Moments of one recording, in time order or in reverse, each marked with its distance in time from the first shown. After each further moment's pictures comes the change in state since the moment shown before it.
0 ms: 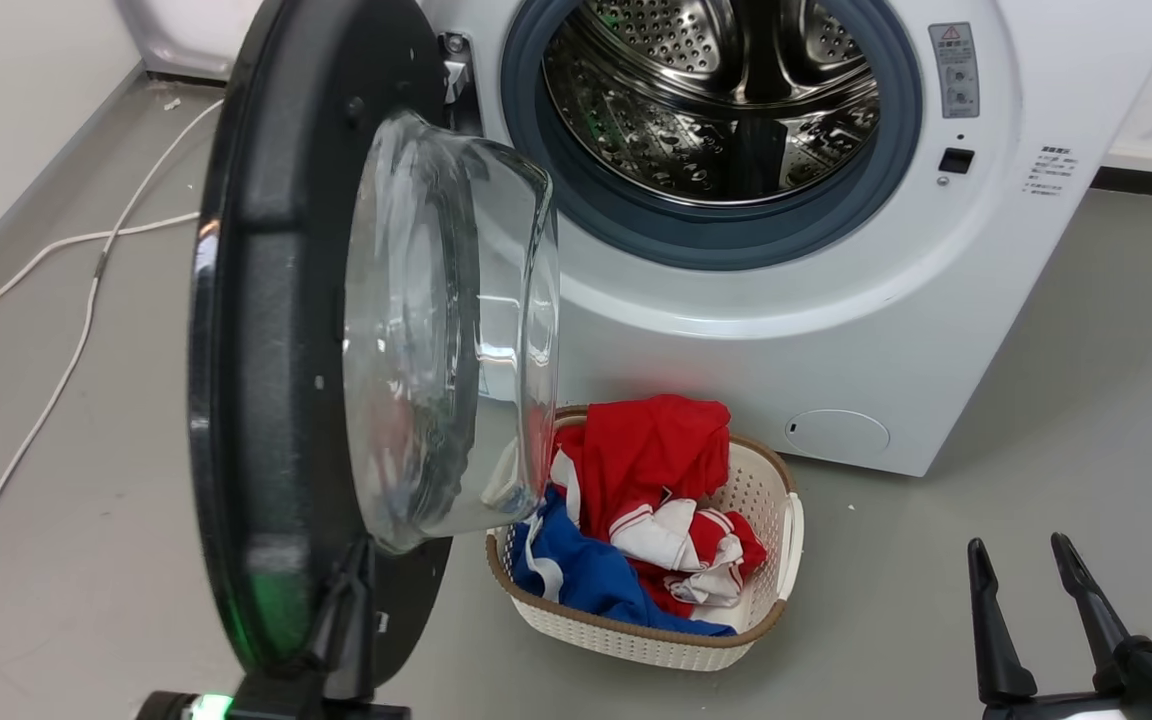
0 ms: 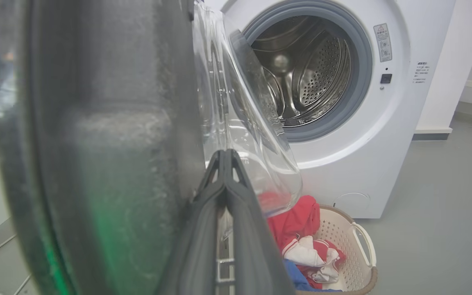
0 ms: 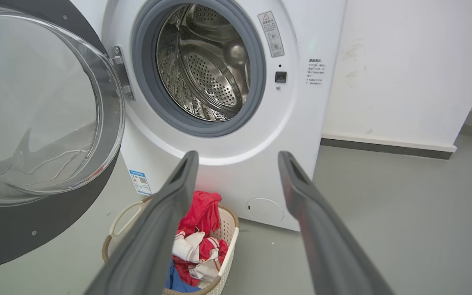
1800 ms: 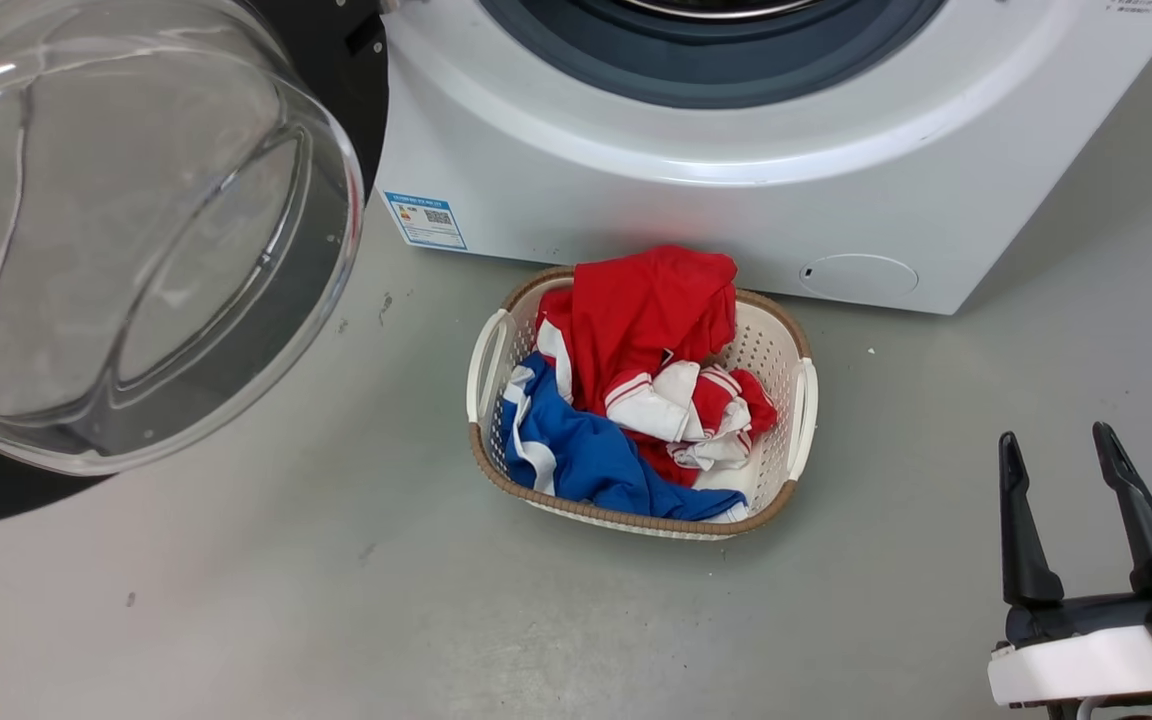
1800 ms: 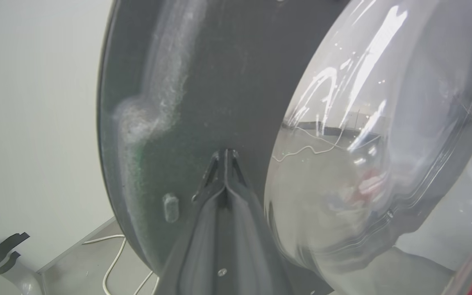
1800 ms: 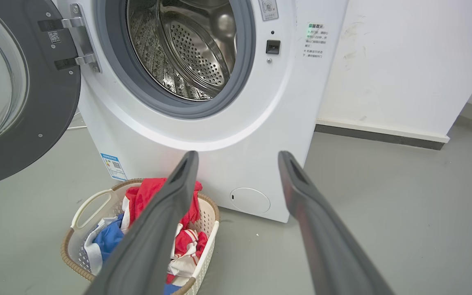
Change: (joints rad) left arm -0.363 0.237 0.626 0.405 -0.220 -0.120 0.000; right arm -0.127 0.000 -0.032 -0.062 -0.095 0.000 0.000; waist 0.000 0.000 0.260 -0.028
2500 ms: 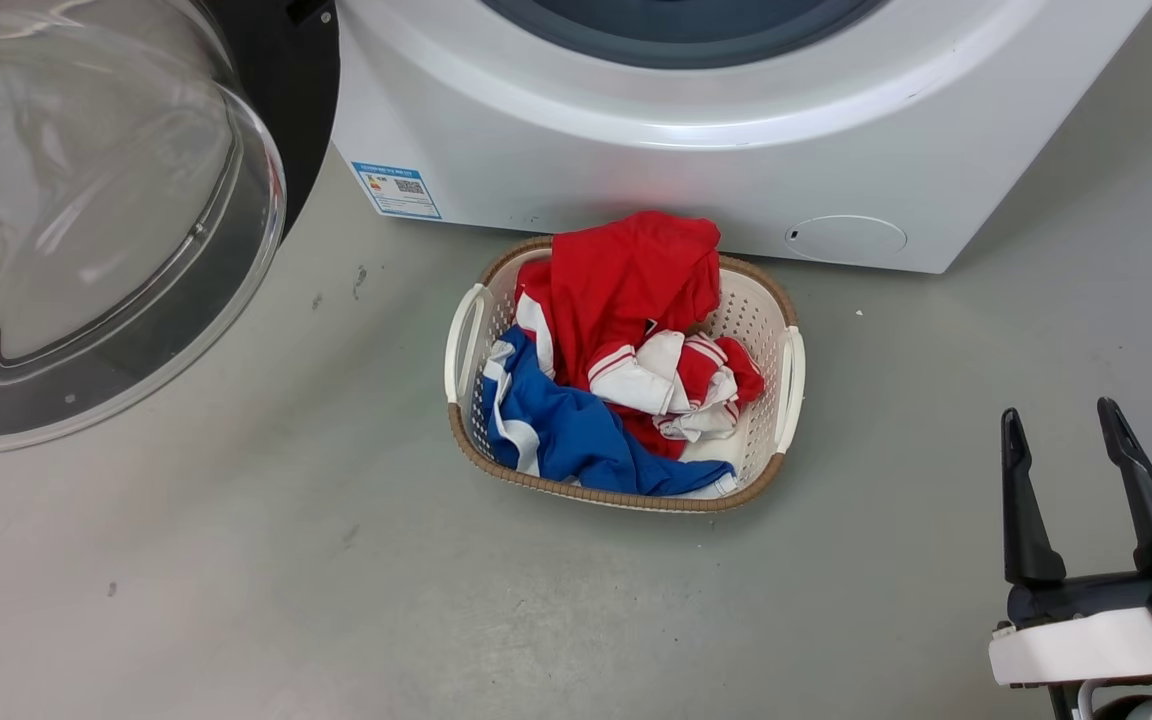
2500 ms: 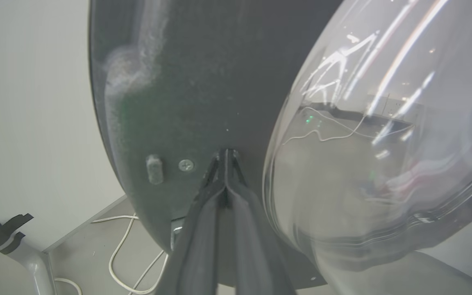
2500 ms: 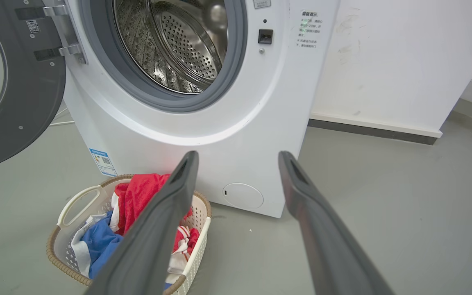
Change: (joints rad) left arm -0.238 0.108 0.059 0.360 0.009 -0.082 0.000; right arm -0.032 0.000 0.001 -0.008 -0.014 0.000 0.000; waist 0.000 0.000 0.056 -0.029
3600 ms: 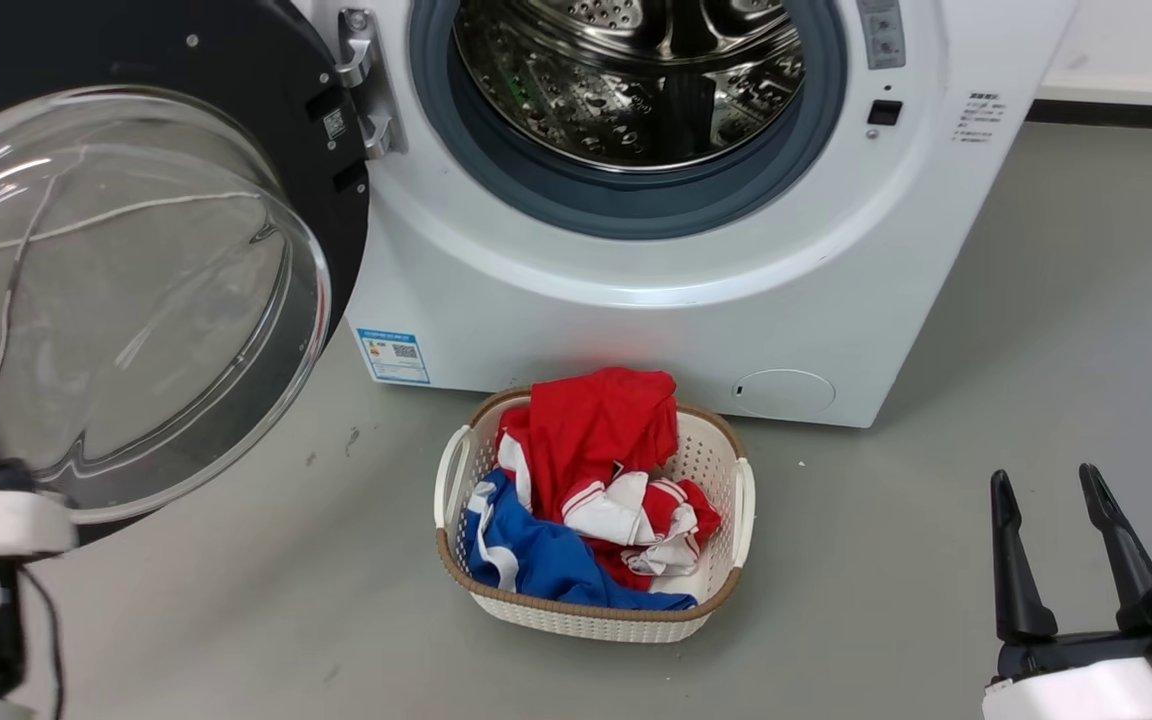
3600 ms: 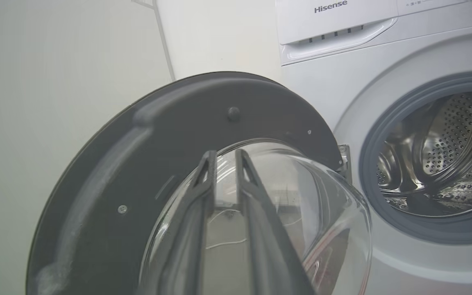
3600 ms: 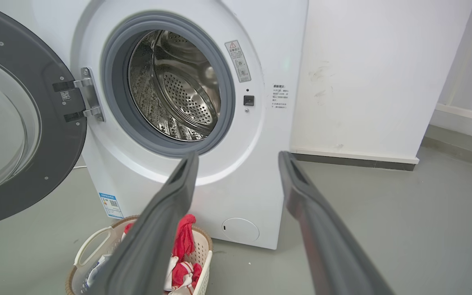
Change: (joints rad) left arm 0.203 -0.204 -0.109 -0.575 0.235 -0.090 0.003; right arm 0.079 0.000 0.013 0.028 0.089 0.000 0.000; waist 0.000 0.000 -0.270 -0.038
